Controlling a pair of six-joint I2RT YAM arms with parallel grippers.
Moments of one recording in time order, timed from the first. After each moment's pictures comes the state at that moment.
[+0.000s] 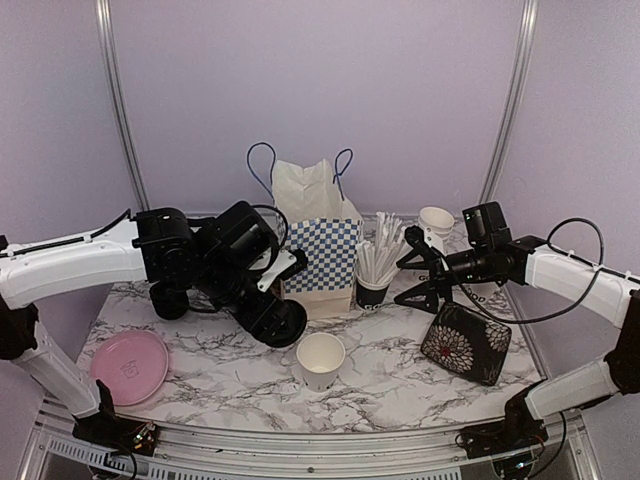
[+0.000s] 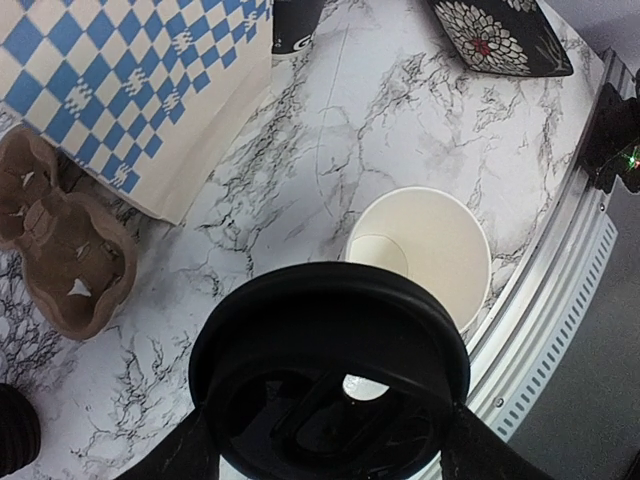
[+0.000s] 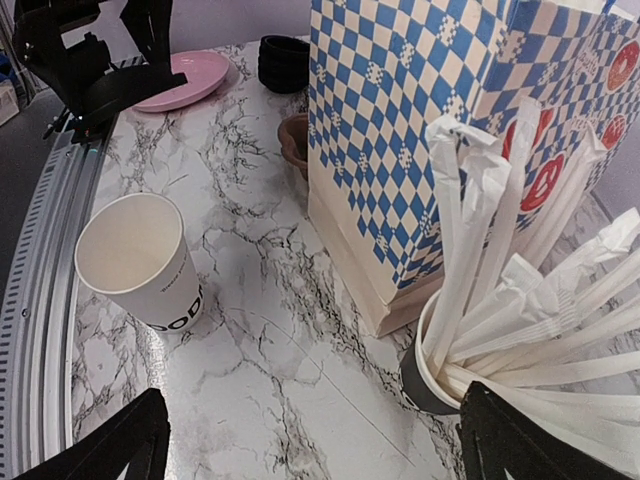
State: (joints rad) left arm -1.07 1.50 1.39 -0.91 0.02 -0.24; right arm 0.36 1.28 0.92 -0.40 -0.83 -0.64
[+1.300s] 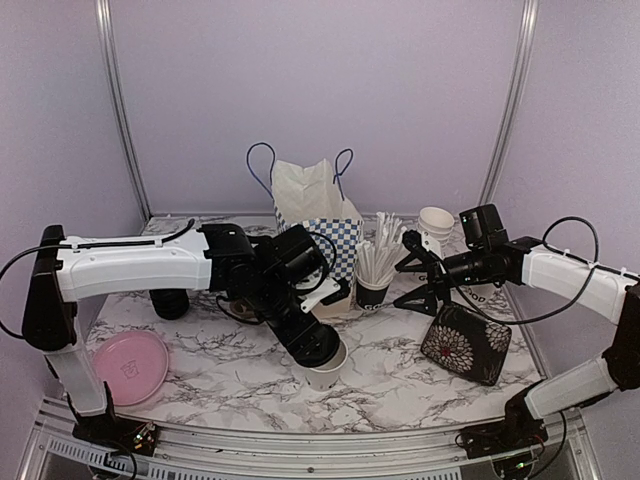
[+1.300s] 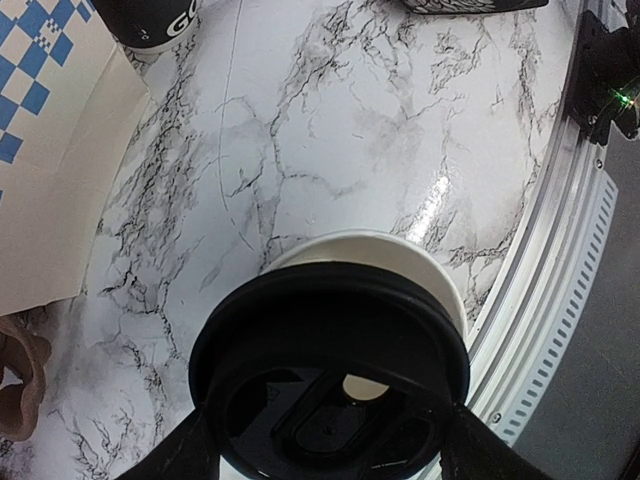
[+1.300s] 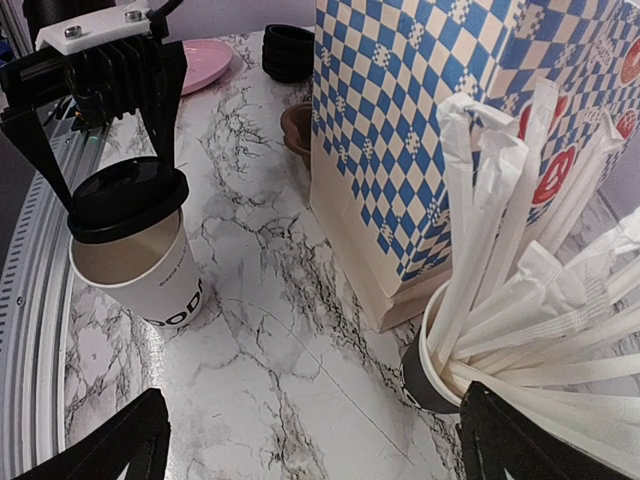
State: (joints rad) left arm -1.11 1.78 1.52 -0.87 0.14 -0.13; right arm 0.36 1.31 0.91 -0.40 -0.83 -0.68
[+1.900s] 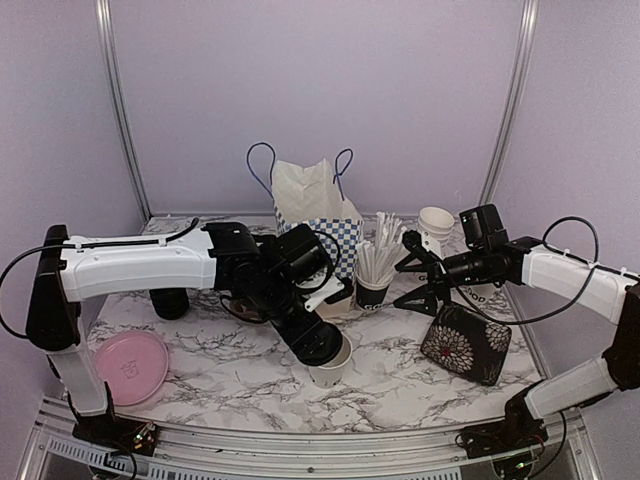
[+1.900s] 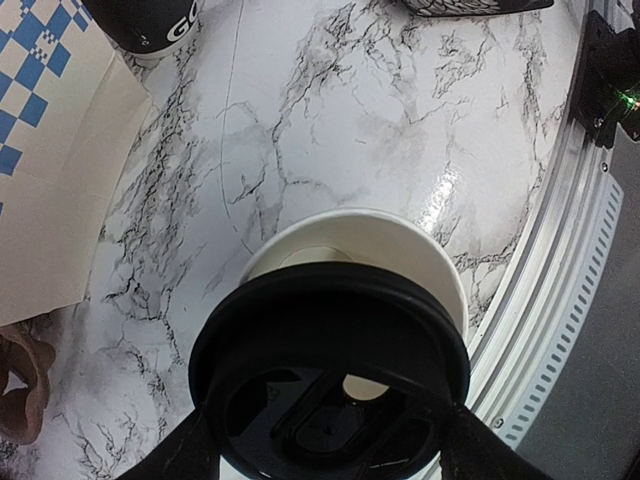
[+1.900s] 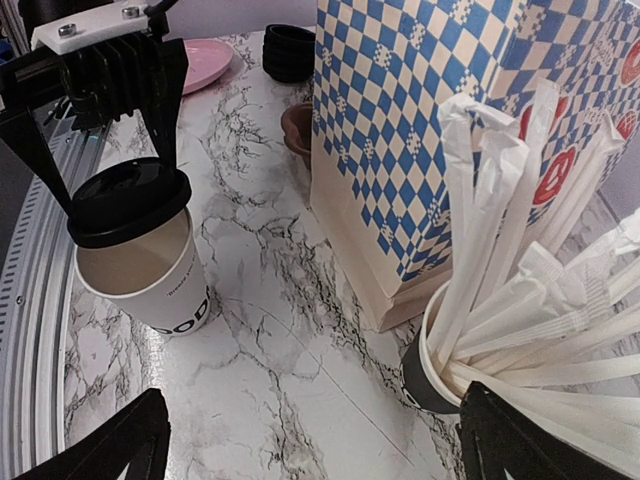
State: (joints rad) left arm -1.12 1.81 1.56 -0.88 0.12 -0.13; right arm 0.36 1.31 0.91 -0.41 -0.83 -0.68
